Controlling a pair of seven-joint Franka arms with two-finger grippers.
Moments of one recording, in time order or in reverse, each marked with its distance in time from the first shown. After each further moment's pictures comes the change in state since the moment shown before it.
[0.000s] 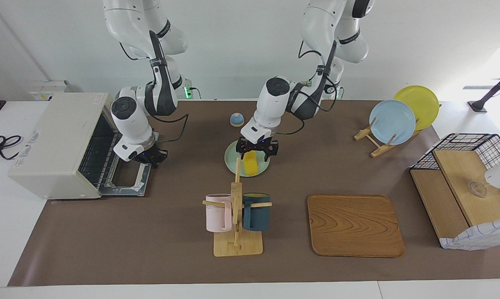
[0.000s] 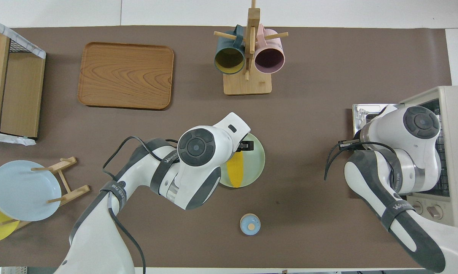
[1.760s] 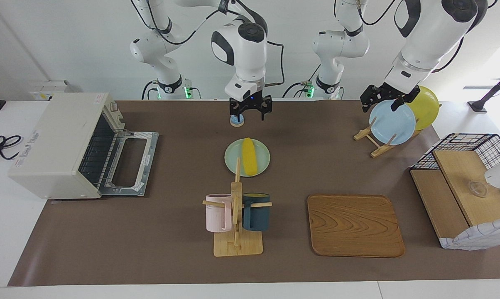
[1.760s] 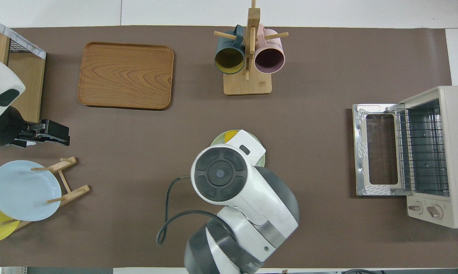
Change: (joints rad) left arm 0.553 -0.358 0.012 0.198 0.157 -0.851 0.437; right arm 0.699 0.132 0.032 0.615 0.041 -0.456 0.791
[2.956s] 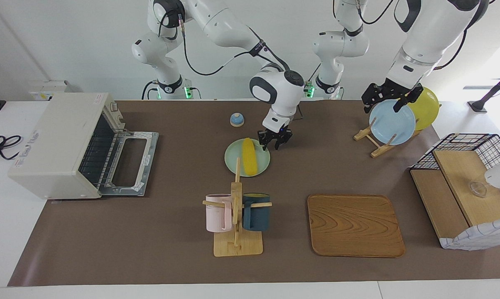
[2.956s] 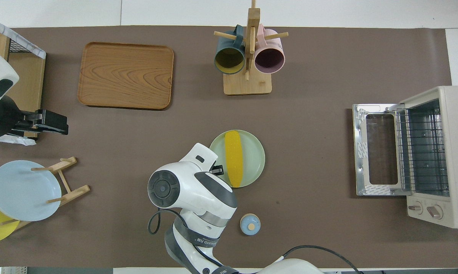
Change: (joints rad) left arm 0.063 0.018 -0.073 0.067 0.000 0.019 0.000; right arm 0.079 0.225 -0.006 -0.068 -0.207 0.264 0.024
